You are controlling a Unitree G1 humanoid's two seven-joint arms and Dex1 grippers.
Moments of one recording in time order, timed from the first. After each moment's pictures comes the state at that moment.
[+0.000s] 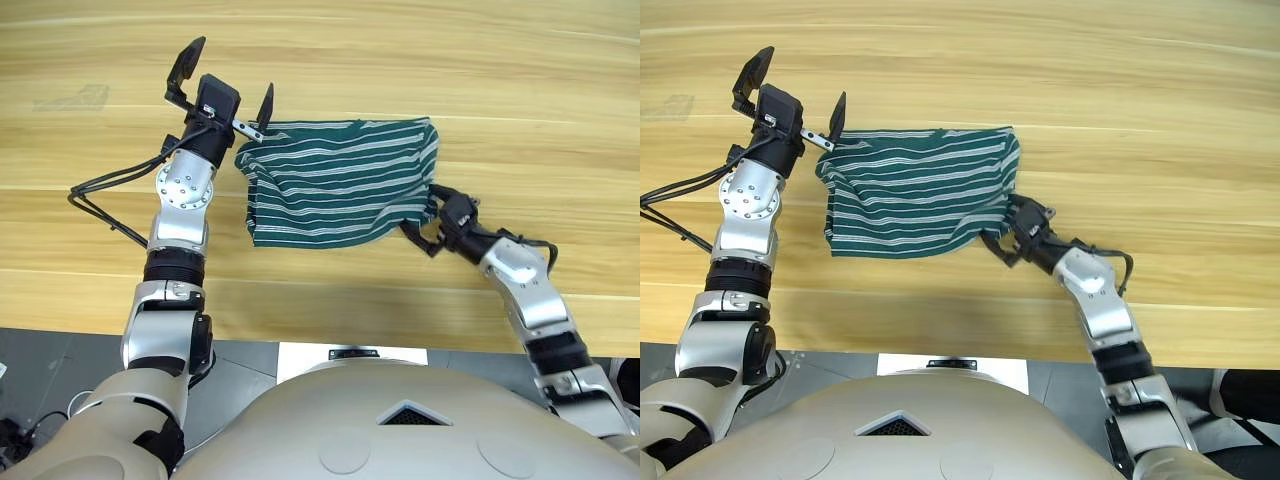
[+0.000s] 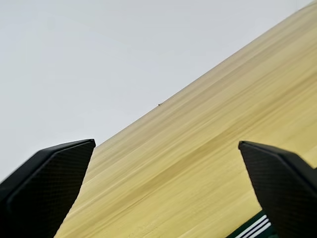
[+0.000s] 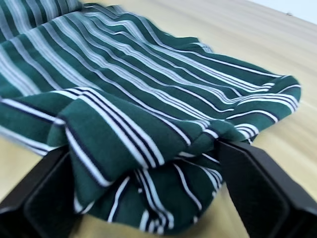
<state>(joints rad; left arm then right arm) -0.36 0.36 -0.02 0.60 0.13 -0.46 -0.21 0.01 -0.41 0.28 0.15 0.10 -0.02 0.50</state>
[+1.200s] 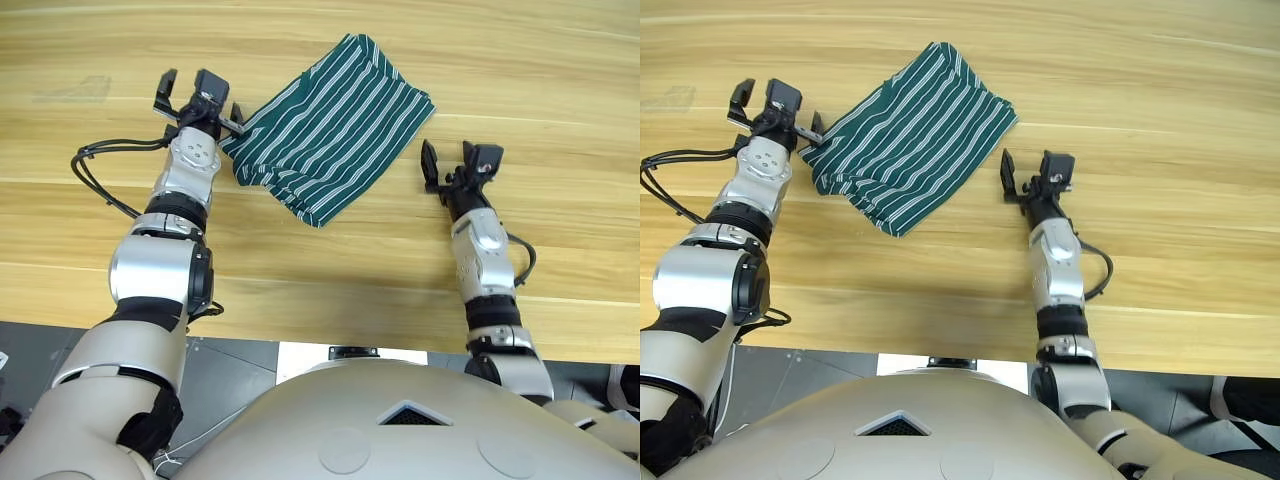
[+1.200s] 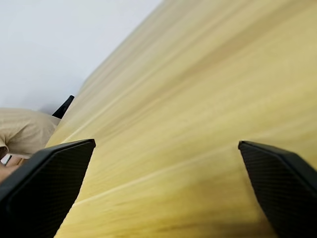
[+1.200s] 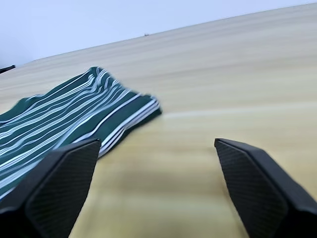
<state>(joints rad) -0.76 0.35 -0.10 1.31 0.30 -0.19 0.08 -0.07 -0.01 -0.05 0.31 0.21 -0.05 0.20</state>
